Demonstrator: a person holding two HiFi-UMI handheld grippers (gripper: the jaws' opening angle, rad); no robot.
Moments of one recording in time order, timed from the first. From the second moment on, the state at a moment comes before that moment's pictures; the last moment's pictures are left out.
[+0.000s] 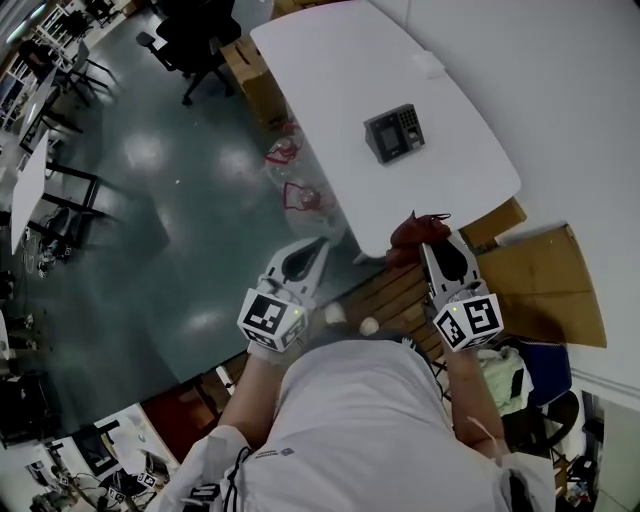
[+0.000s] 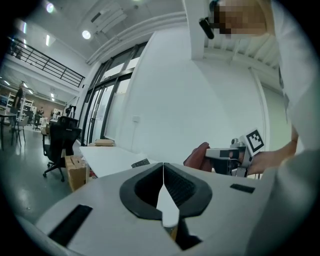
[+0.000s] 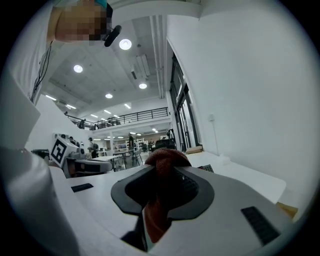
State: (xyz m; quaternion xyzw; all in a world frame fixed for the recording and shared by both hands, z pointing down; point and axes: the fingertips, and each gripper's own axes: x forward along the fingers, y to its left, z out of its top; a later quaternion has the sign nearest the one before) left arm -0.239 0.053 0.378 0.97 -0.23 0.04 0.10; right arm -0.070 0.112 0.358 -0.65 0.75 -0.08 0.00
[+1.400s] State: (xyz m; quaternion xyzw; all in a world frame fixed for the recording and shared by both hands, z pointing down) left arm -0.090 -0.108 0.414 0.94 -0.30 0.15 0.06; right arm 0.099 -0.106 0.397 -0.56 0.82 -0.08 -0.06
